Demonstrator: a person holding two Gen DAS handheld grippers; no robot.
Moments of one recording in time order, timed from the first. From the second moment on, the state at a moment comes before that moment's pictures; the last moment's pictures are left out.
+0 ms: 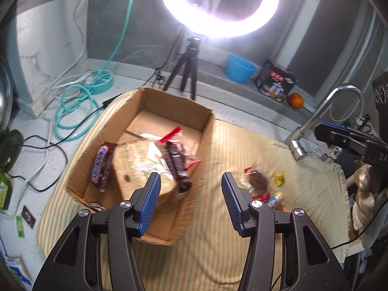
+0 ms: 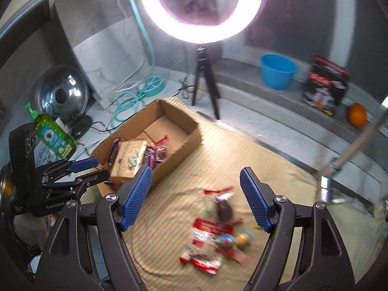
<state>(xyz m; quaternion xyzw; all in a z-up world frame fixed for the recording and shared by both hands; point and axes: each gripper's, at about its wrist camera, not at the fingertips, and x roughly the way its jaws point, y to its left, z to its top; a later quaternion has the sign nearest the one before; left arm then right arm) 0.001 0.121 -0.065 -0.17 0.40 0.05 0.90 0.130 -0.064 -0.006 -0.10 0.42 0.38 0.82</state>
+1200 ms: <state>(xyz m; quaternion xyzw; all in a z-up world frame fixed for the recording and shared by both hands) 0.118 0.018 -0.160 -0.24 0.52 -0.03 0.82 0.144 -0.168 -0.145 -0.05 0.53 0.34 0.77</state>
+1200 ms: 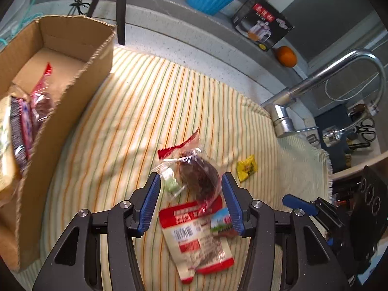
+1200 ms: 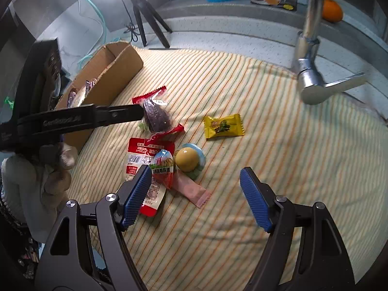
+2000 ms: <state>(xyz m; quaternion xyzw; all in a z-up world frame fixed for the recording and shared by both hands) 0.140 -0.007 -0.167 -0.18 0.52 -0.03 0.83 0.171 -0.143 -0.183 -0.01 0.59 0.34 0.73</state>
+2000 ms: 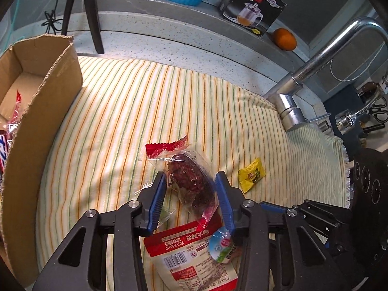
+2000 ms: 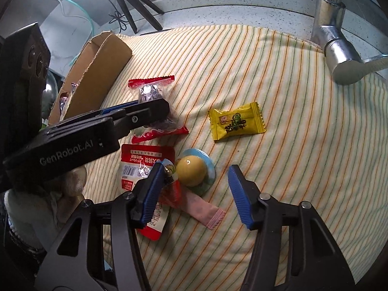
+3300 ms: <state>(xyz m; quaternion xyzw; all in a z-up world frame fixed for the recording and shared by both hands) 0.112 0.019 -0.152 -0.21 0.50 -0.04 0.84 0.166 -0.162 -0.166 -0.01 0.57 0.31 0.76</state>
